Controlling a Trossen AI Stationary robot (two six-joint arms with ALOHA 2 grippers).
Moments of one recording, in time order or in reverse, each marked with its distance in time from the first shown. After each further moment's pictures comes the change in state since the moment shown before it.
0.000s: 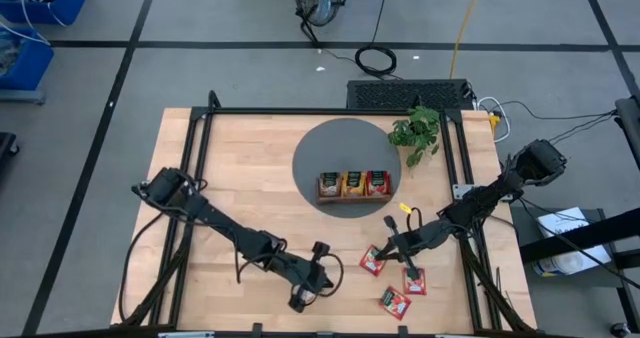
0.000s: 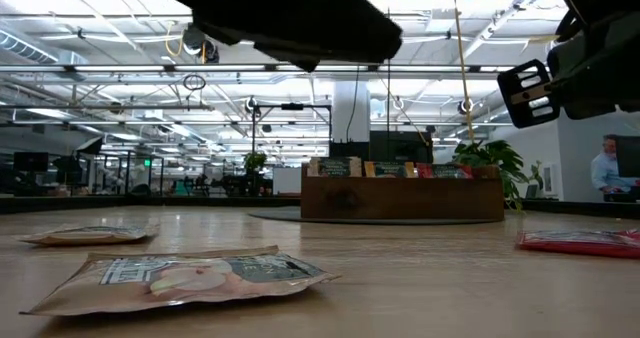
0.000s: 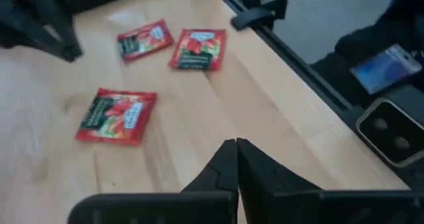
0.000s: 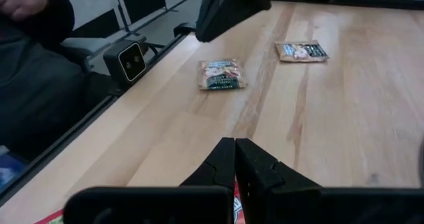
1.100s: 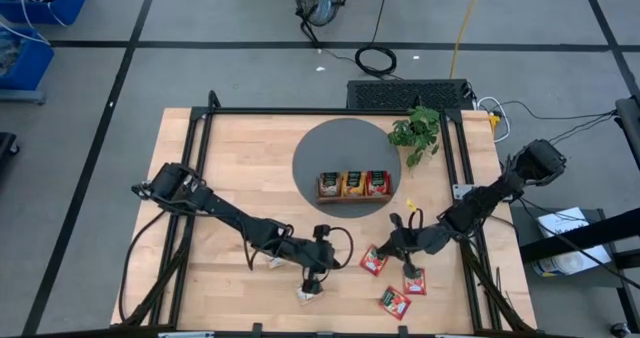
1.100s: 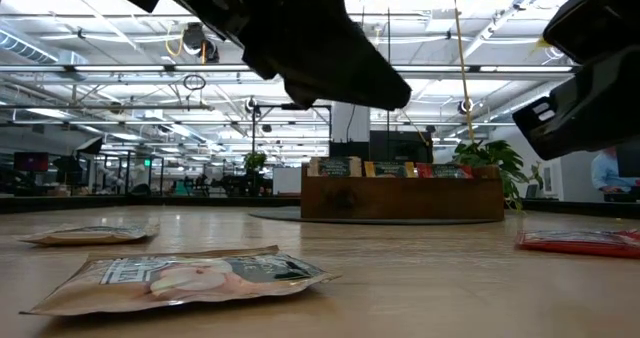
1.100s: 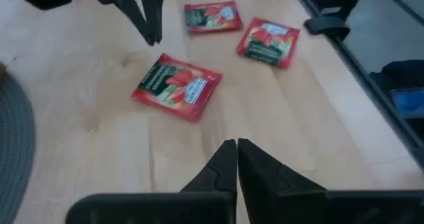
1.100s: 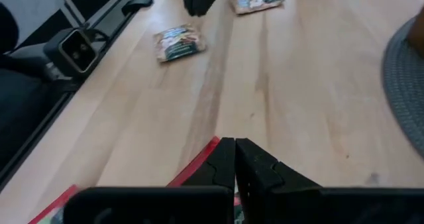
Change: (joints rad) left arm 0.097 0.000 0.000 -0.027 -0.025 -0.190; right arm 0.044 0.002 -0.001 -0.141 0.152 0.257
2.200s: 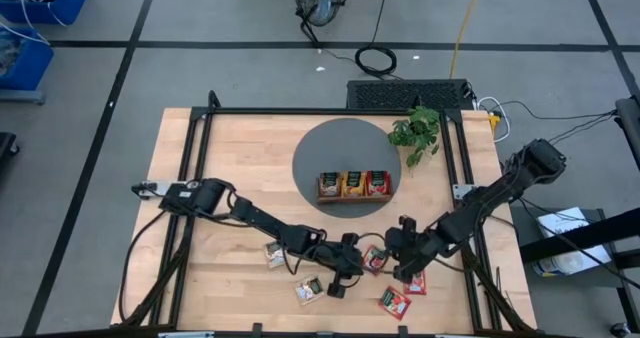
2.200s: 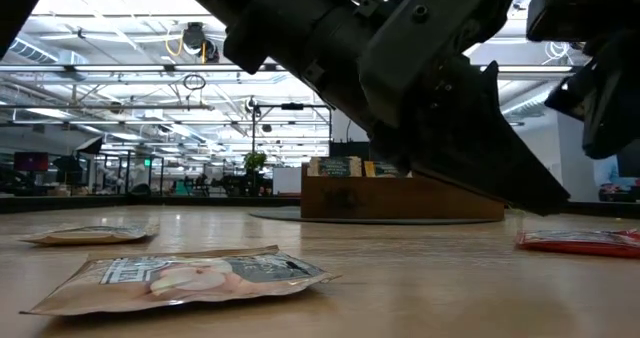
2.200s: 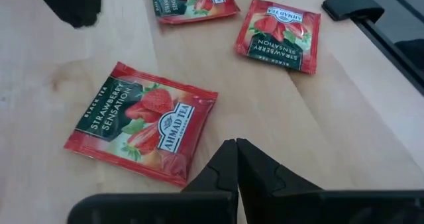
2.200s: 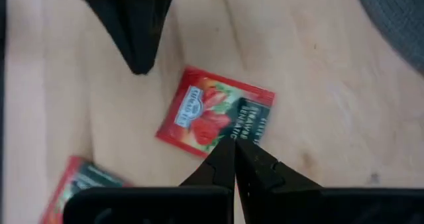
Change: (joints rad) left arm 0.061 0.338 0.349 -0.054 0.153 0.087; right arm 0.026 -0.004 0.424 -0.969 -0.049 0.461
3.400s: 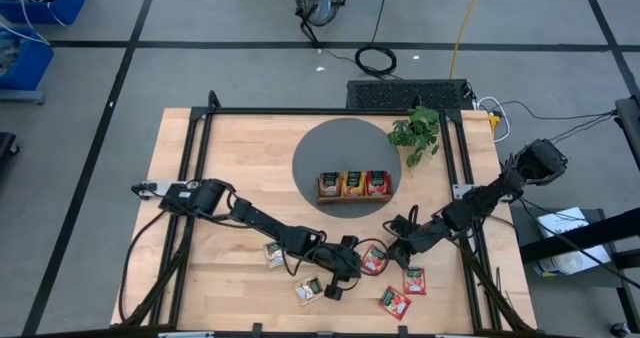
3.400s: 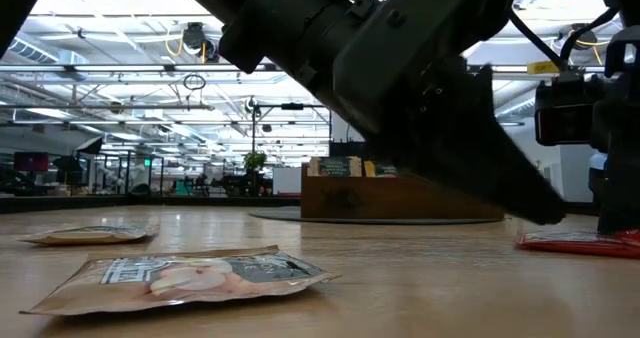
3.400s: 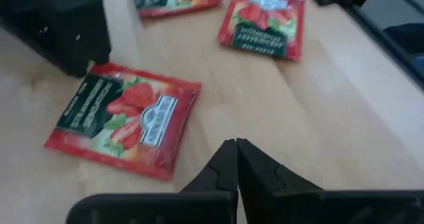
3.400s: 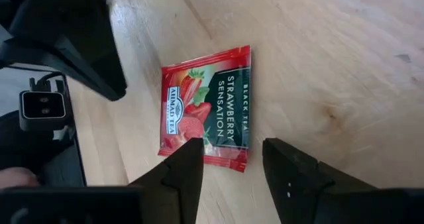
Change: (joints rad) left arm -0.005 0.003 0.000 -0.014 0.033 0.031; right arm -0.085 -0.001 -0.416 0.654 -0.178 0.421
